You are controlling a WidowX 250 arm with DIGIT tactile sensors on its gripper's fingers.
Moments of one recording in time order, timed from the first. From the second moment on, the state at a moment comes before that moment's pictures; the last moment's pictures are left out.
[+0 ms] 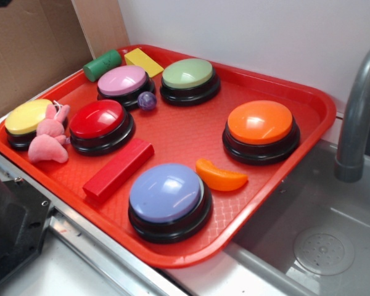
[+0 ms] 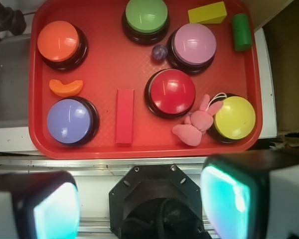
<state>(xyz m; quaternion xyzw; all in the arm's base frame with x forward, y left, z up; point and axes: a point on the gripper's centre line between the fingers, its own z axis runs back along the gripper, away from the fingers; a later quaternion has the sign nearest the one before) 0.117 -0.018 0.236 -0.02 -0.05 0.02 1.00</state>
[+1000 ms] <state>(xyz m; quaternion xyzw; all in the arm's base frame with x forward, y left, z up) 0.155 -0.029 0.160 -0.06 -0.01 0.19 0.98</state>
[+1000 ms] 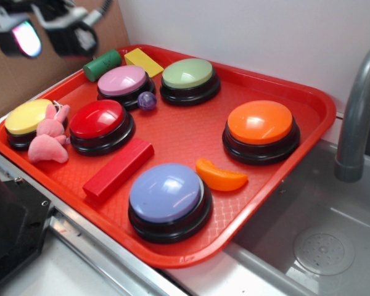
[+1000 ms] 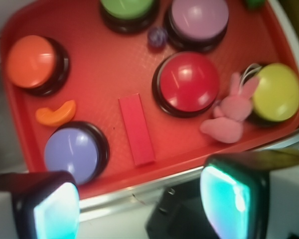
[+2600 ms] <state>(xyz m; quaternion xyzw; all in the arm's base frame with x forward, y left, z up) 0.170 -0.038 0.012 -0.06 -0.01 0.37 0.93</state>
